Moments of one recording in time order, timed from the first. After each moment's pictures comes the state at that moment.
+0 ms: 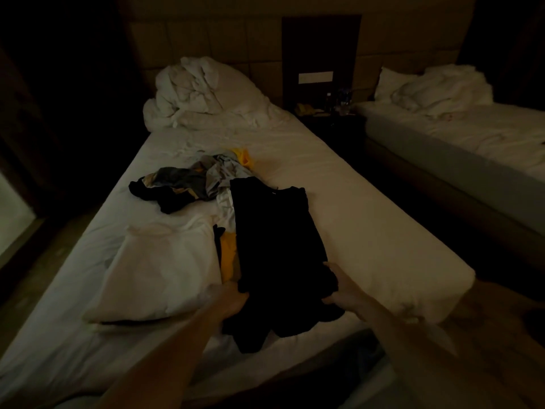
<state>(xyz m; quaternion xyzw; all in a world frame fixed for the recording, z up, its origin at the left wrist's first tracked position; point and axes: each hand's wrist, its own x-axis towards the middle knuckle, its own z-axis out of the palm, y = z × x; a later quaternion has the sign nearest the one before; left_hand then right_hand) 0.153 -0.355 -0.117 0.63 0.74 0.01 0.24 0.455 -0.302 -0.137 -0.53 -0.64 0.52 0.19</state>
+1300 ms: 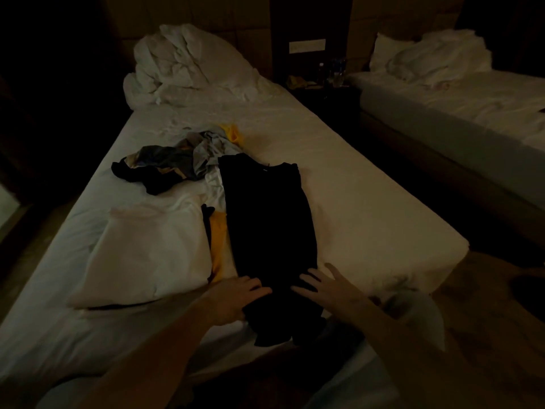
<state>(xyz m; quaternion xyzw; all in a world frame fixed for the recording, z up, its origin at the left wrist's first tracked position) 0.156 -0.367 -0.155 0.90 0.42 -0.15 0.03 0.456 -0.338 -0.166 -0.34 -0.93 -0.04 -0.16</state>
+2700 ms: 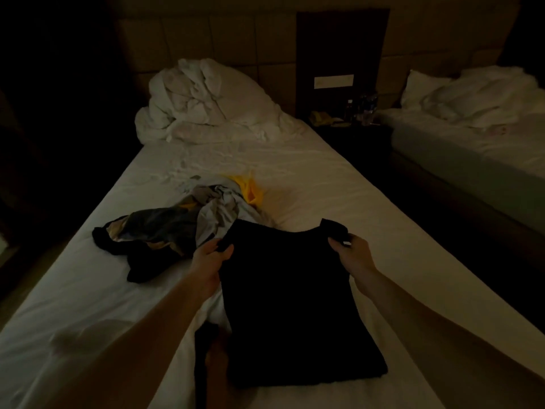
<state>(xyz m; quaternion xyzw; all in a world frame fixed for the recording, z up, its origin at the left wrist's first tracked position) 0.061 -0.054 -0.043 0.31 0.59 0.53 0.52 0.357 0.021 -0.060 -0.58 -0.48 0.54 0.39</state>
